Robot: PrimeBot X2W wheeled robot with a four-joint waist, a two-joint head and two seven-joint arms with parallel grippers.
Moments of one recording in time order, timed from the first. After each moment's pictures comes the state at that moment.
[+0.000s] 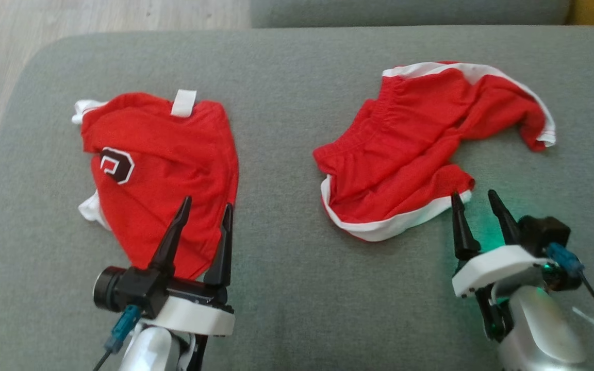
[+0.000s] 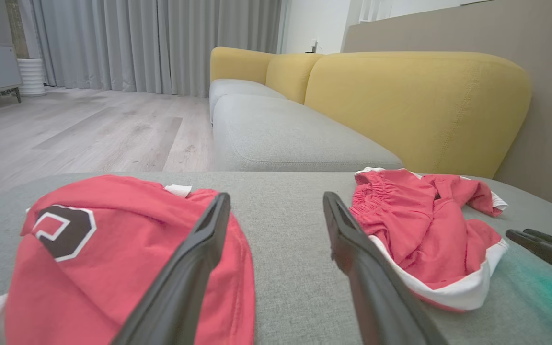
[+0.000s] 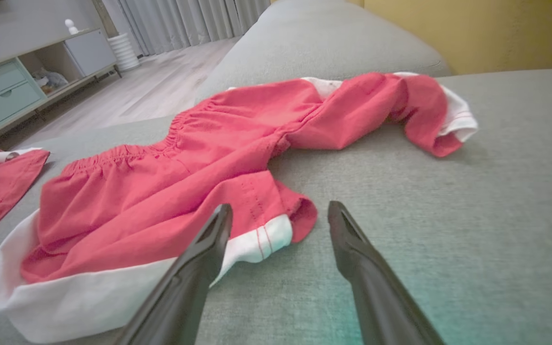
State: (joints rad) left arm -0.12 0.05 -0.27 0.23 -0.19 -0.10 -0.26; right arm -0.29 -0.05 0.03 0.66 0.15 0.13 -0.25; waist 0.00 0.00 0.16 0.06
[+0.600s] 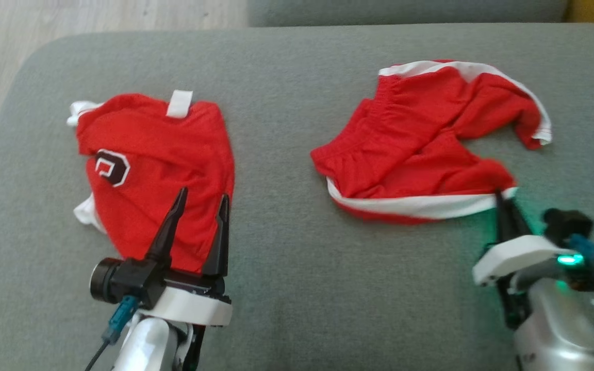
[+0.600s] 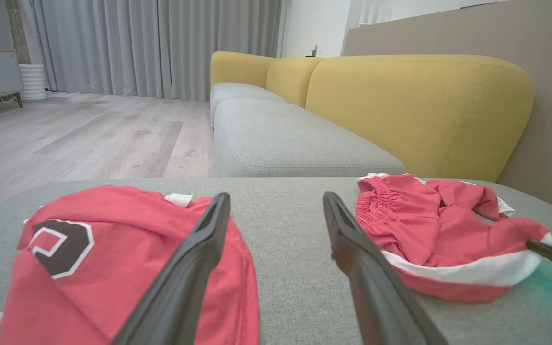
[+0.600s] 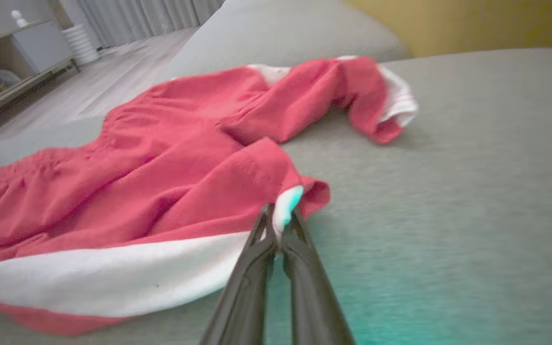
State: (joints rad) left arm -0.16 0.05 -0.26 0.25 -0.19 -0.10 -0.26; right arm -0.37 -0.05 -0.08 0.79 0.10 0.13 -0.25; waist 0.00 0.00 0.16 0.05
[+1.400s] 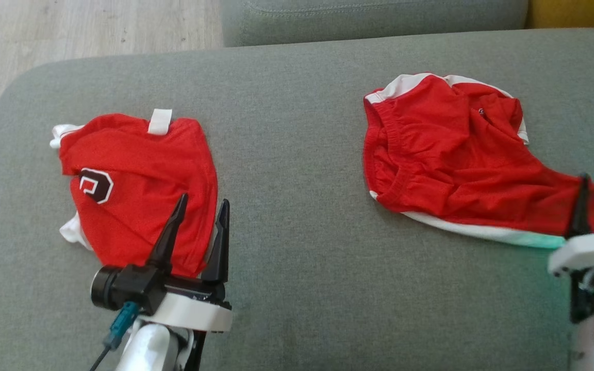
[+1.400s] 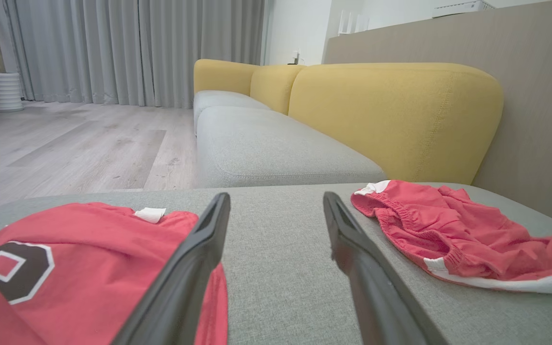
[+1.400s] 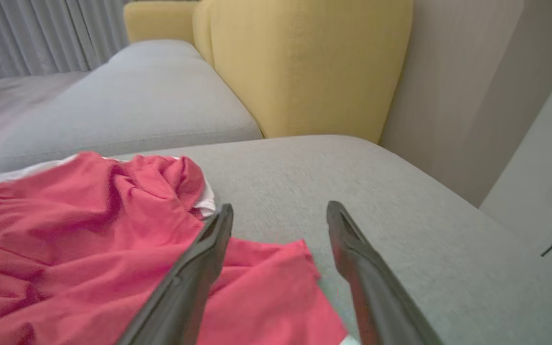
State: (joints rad) left arm -0.14 0.05 -0.26 0.24 -0.19 -0.09 -0.26; right arm -0.33 -0.04 -0.49 0.59 -0.18 0.13 -0.22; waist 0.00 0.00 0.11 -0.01
